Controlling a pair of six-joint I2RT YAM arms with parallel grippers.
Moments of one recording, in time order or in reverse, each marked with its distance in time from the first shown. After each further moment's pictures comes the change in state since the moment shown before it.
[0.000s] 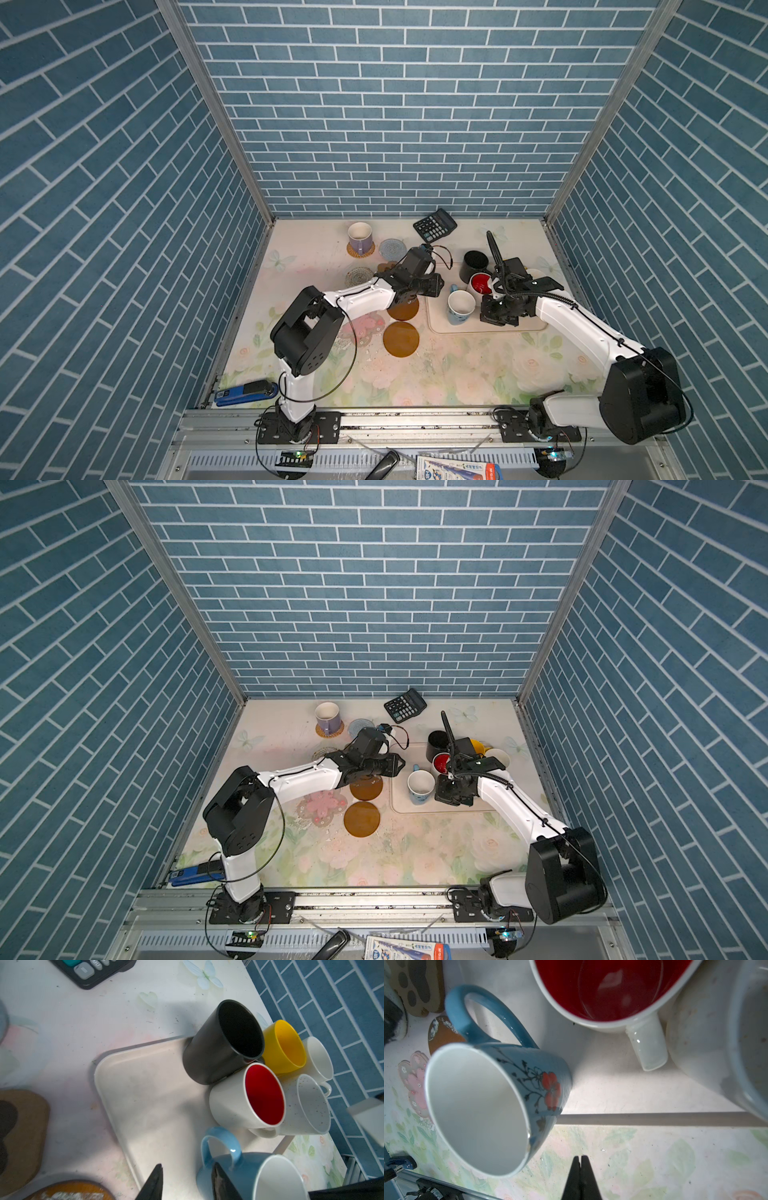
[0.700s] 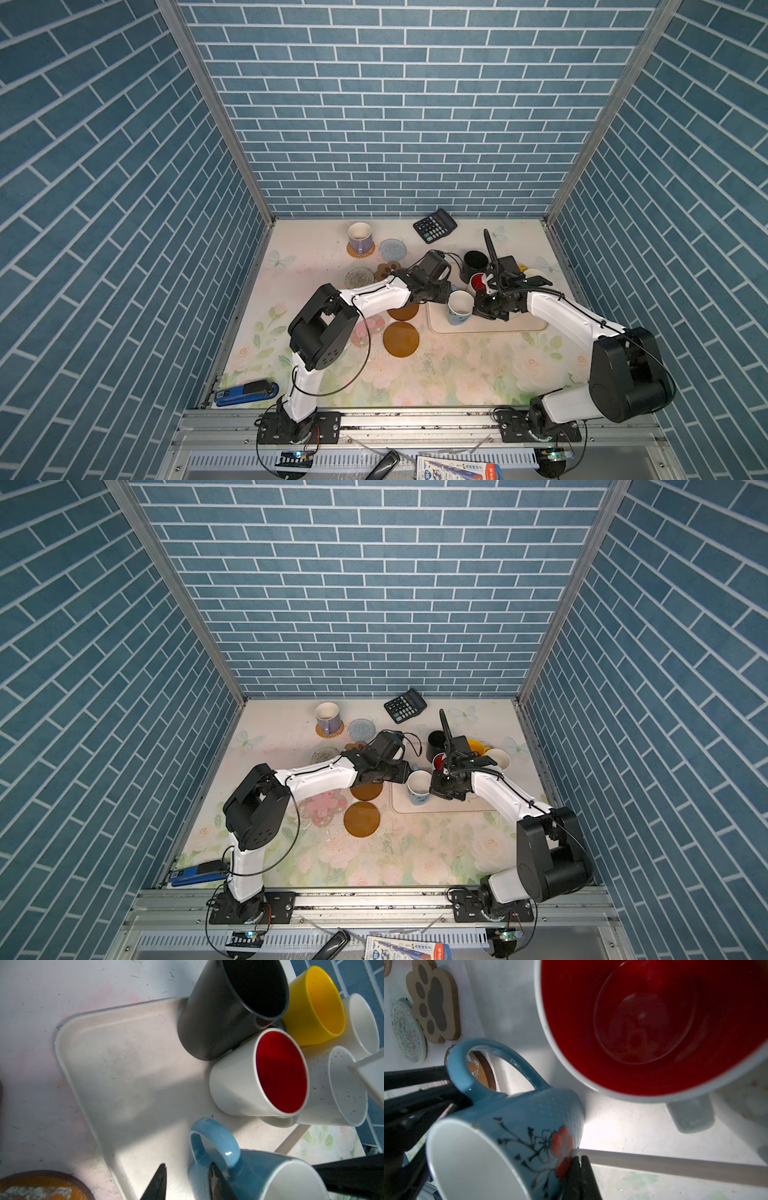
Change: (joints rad) left arm -0.059 0.090 0.121 -0.182 -0.040 -0.025; right arm -0.001 0.113 -0.002 0.159 -0.043 0.039
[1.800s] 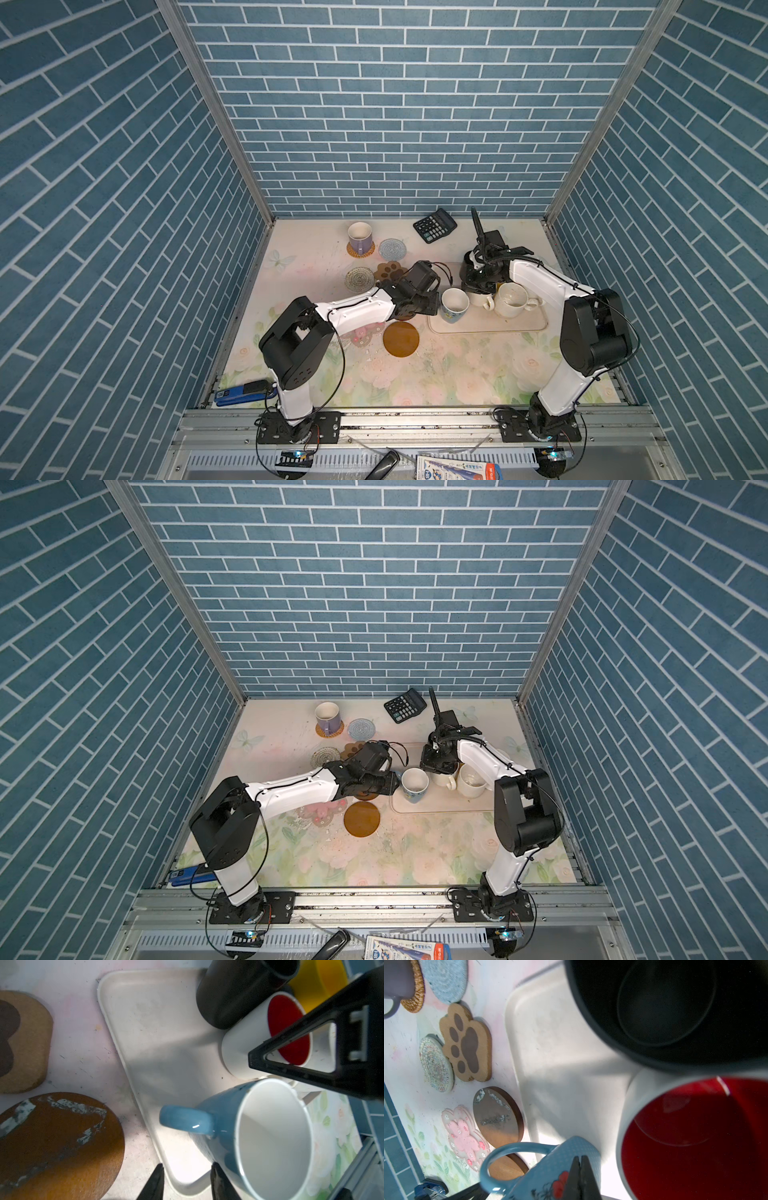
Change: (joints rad) left arm -0.010 -0.224 -0.226 -0.008 -0.034 -0.066; right arm 0.001 0.291 0.380 -0.090 0.002 -0.058
